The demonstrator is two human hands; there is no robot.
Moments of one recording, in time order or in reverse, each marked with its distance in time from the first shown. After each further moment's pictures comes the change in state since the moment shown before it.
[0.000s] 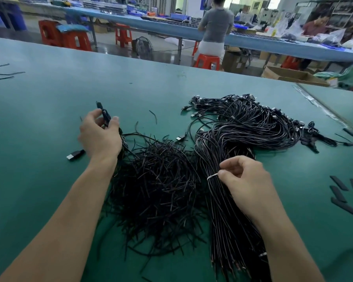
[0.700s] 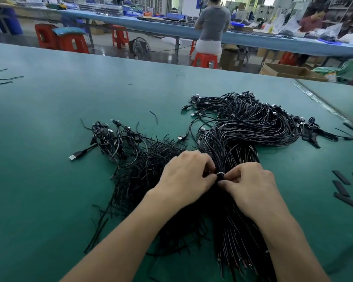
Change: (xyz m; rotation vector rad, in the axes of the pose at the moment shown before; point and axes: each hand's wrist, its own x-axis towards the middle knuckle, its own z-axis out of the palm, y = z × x) left_hand -0.129 0.035 0.021 0.567 -0.983 0.659; right_hand 0.001 0.006 0.005 -0.303 -0.050 0.124
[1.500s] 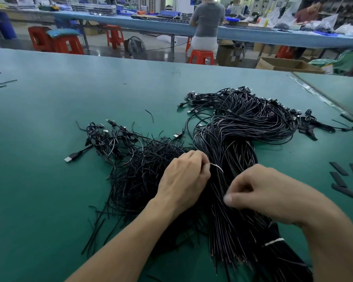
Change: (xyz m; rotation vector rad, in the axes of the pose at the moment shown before) left_hand -0.005 -0.007 0.029 -0.059 0.138 0.043; right_hand -0.014 0.001 -0.051 -0.174 -0.439 -0.262
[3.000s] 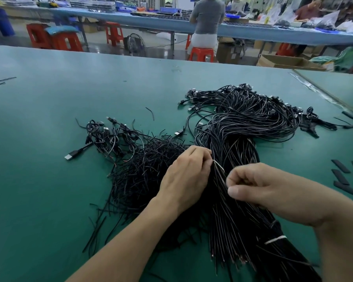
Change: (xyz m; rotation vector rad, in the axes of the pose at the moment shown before) left_hand -0.001 -0.002 0.002 -0.186 0.018 -0.004; right_hand 0.000 0.013 -0.001 0.343 -0.169 -0.190
